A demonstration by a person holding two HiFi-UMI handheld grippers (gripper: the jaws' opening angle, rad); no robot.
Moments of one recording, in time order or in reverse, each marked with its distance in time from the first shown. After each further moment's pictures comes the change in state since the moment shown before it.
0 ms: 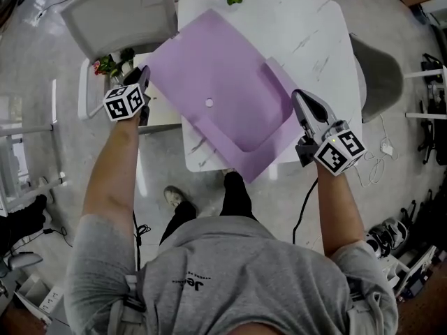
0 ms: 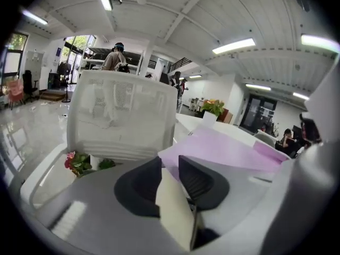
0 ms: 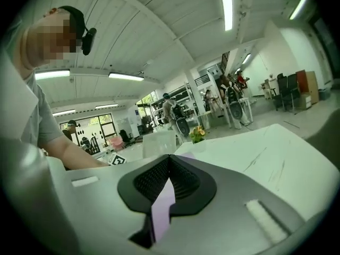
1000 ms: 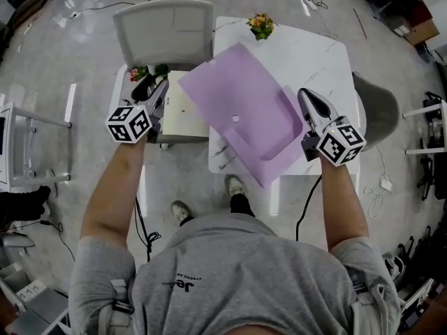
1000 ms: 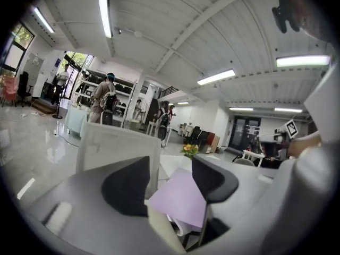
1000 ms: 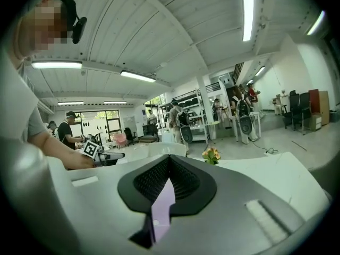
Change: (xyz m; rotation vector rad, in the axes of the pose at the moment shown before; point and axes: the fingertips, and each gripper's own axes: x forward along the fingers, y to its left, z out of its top) left arm -0.176 -0.041 0.121 0.033 -0.292 -0.113; right arm 0.026 0.060 0.078 -0.141 -0.048 0.056
